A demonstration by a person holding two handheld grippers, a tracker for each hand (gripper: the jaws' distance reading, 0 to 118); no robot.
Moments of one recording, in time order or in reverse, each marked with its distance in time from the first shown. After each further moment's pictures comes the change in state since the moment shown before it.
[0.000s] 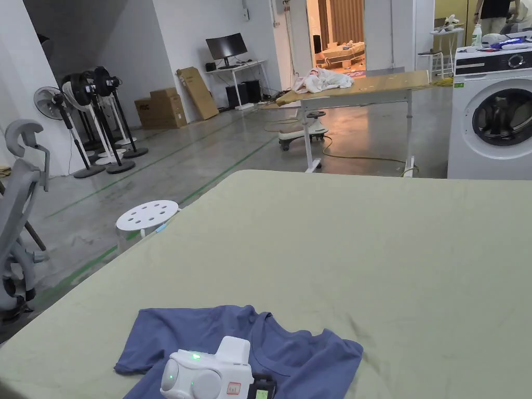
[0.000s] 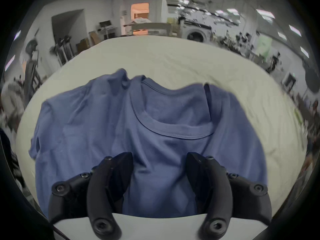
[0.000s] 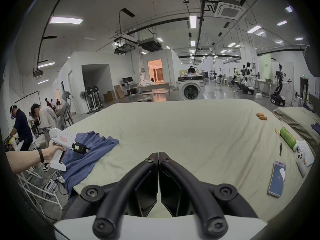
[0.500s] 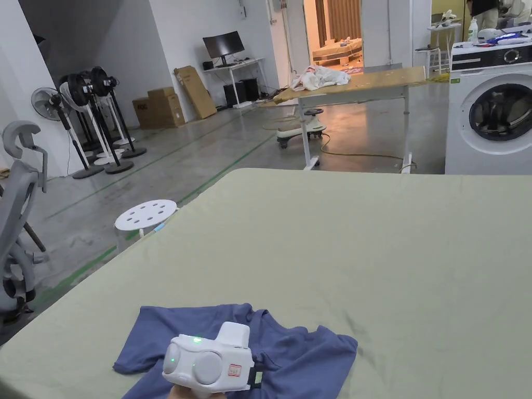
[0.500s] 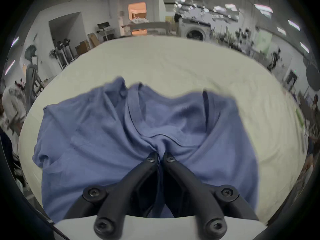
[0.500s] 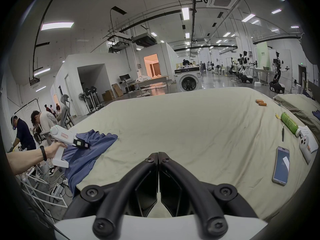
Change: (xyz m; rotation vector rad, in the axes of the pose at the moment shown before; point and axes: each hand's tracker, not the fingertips) left arm -0.005 0.024 0.024 0.049 -0.004 0.090; right arm 0.010 -0.011 0.006 -0.043 0.010 -0.074
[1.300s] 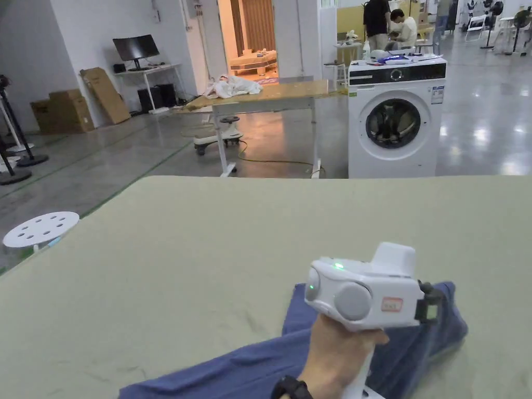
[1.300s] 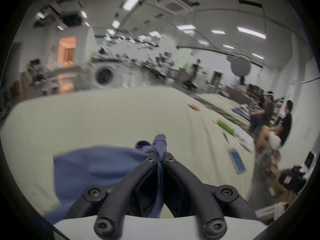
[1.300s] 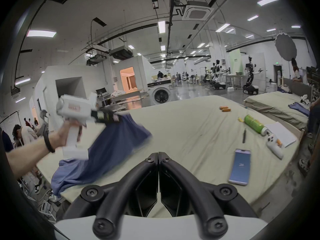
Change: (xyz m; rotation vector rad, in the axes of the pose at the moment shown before) left arm 0.386 0.087 0.011 0.173 -0.740 -0.360; right arm 0.062 0.001 0.083 0.123 -0.257 -0.068
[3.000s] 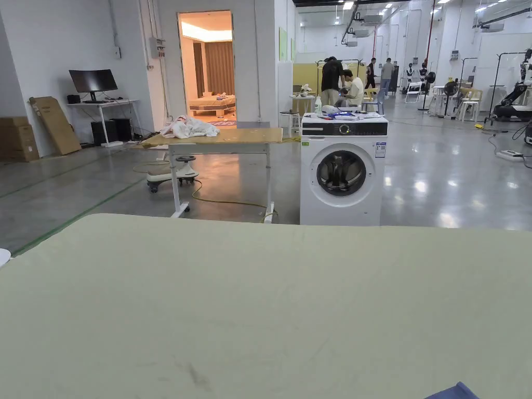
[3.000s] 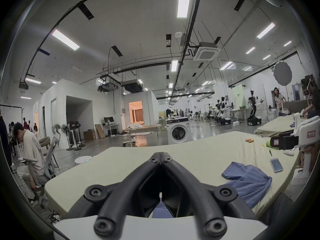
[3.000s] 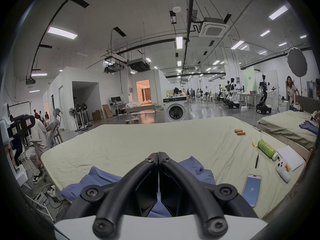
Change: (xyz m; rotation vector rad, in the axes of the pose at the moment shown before) left arm 0.151 -0.137 0.353 0.612 0.819 -0.181; right arm -0.038 0.021 -0.003 0.144 0.147 0.096
